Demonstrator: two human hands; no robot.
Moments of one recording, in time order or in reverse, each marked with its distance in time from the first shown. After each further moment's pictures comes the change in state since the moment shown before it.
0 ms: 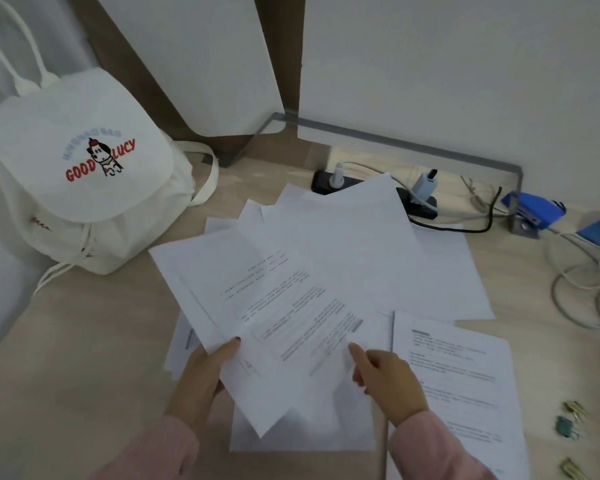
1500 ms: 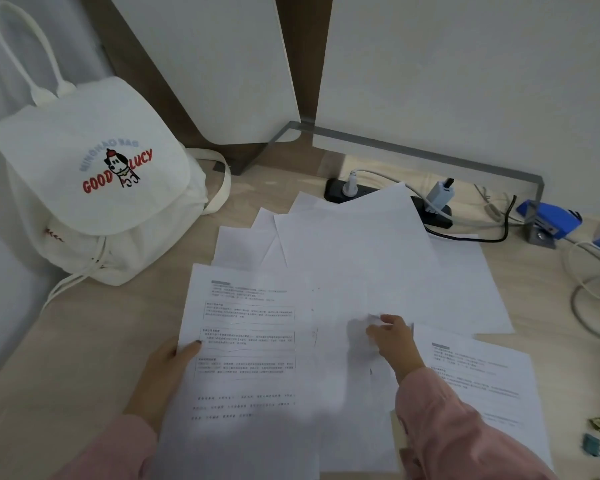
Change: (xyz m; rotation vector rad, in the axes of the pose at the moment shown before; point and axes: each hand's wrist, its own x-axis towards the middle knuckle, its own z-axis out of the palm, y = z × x) left_hand 0.027 0.028 -0.067 0.369 0.187 0.035; right_hand 0.088 -0.016 0.013 0.394 0.124 0.199
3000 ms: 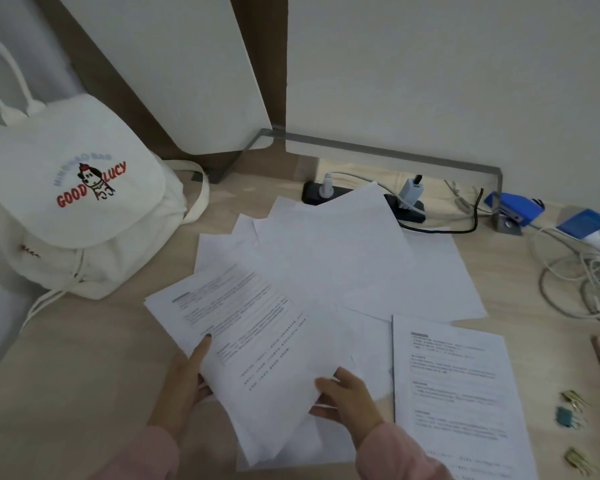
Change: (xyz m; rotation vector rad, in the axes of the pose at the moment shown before) left_hand -0.001 -0.009 0.046 -0.378 -0.033 -0.088; right_hand -0.095 0.029 0.025 0.489 -0.396 0.108
